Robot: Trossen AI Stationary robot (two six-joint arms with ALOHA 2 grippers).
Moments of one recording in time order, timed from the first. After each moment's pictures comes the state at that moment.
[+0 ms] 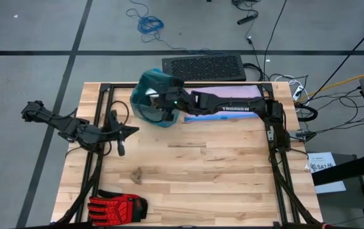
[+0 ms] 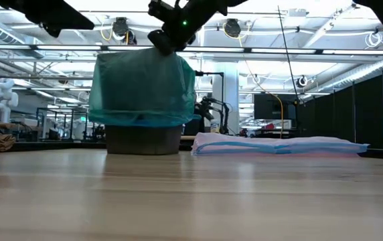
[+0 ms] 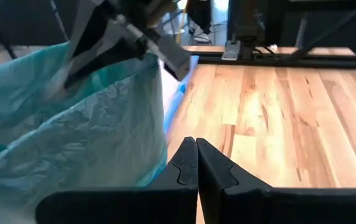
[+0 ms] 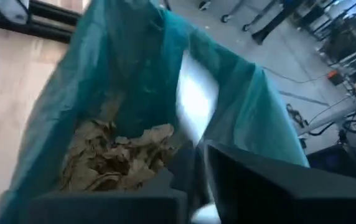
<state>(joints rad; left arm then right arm) -0.41 0.54 0.53 -0.35 -0.66 -0.12 -0.16 2.03 1.83 -0.31 0.42 -0.38</state>
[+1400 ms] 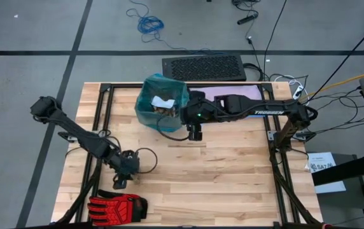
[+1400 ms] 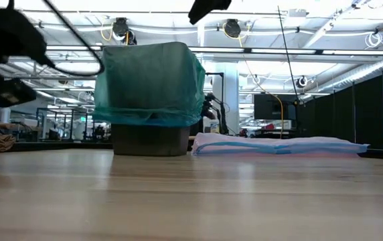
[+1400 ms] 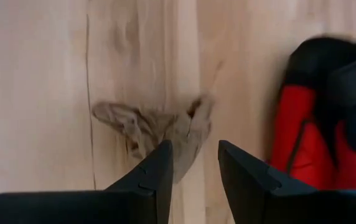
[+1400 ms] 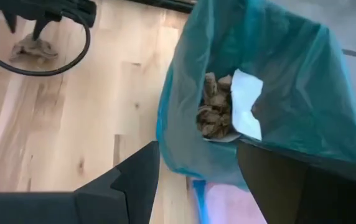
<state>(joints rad) -0.57 1.16 0.53 -0.48 0.12 -0.59 0.01 1.74 1.83 -0.88 0.25 -0.15</state>
